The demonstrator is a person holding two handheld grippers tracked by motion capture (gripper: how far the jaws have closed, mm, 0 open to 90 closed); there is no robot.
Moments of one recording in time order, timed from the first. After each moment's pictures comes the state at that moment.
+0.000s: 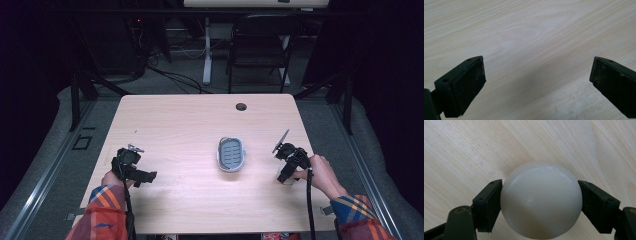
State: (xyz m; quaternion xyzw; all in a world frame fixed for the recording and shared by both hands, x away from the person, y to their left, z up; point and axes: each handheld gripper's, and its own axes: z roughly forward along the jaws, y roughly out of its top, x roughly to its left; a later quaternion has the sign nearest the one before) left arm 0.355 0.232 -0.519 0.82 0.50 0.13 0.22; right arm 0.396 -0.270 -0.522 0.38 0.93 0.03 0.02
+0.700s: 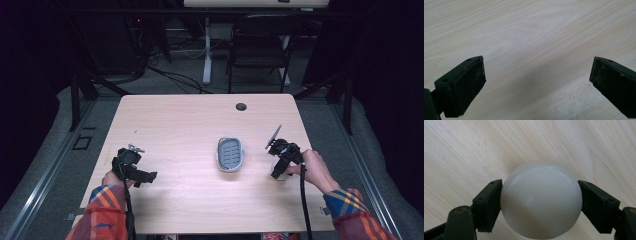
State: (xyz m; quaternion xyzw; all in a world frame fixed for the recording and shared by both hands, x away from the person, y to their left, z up) left arm 0.355 0.231 -0.519 0.83 0.50 0.13 0.22; right arm 0.406 -0.249 -0.513 0.37 0.93 0.03 0.02
